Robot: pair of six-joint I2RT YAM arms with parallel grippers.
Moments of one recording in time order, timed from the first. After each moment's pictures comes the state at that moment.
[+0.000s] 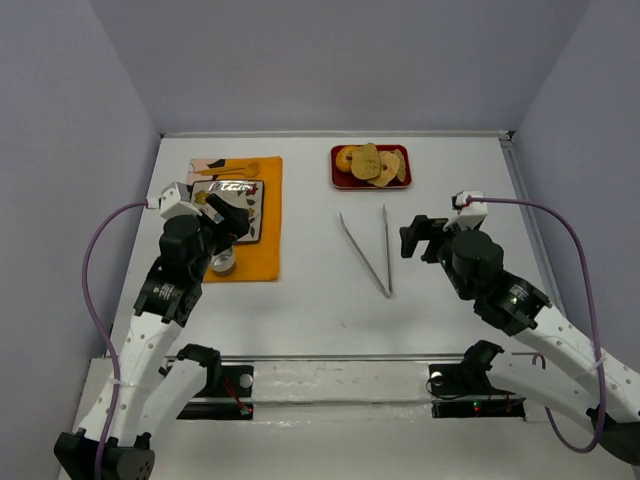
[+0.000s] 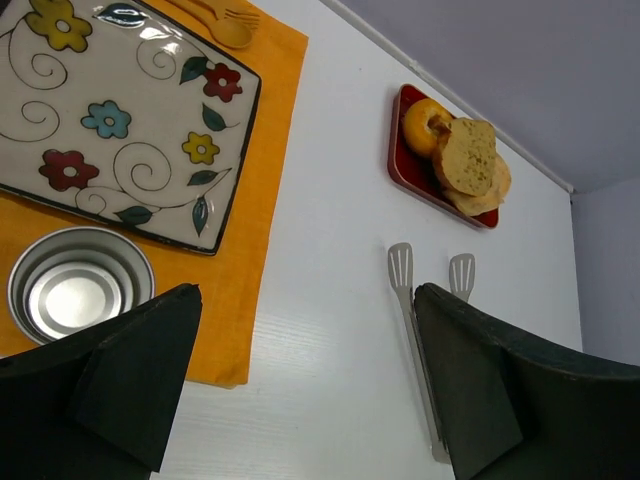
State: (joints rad) left arm -0.26 0.72 0.76 -0.35 -0.17 -0.71; right arm 0.77 0.74 0.80 -0.33 0.57 0.36
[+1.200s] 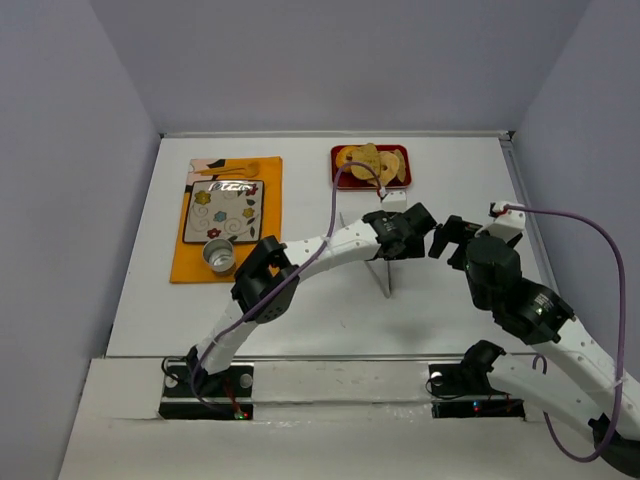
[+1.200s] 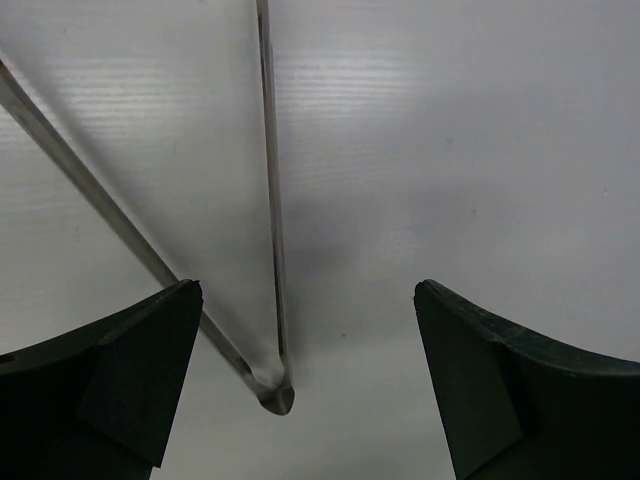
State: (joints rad) left arm -1.06 2.20 1.92 -0.74 -0.40 -0.98; right arm 0.73 0.66 0.86 -0.61 0.80 0.53
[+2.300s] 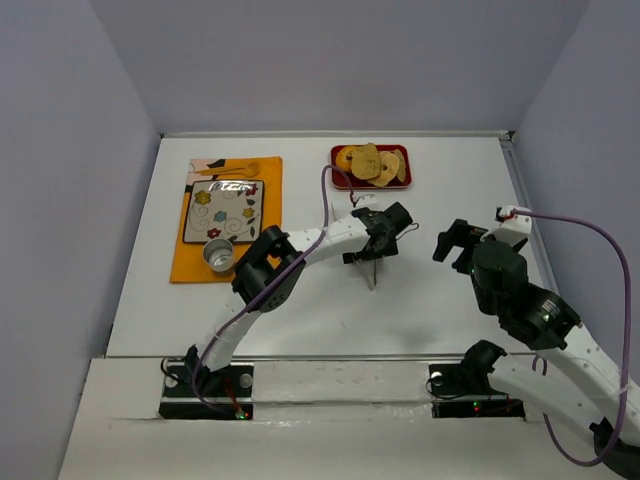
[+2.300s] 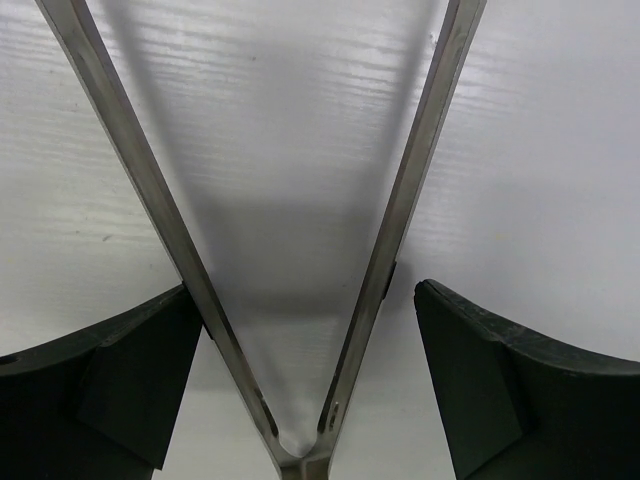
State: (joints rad) left arm -0.97 2.25 1.80 -0.78 -0.41 -1.07; right arm 0.73 0.61 0.85 -0.64 0.80 0.53
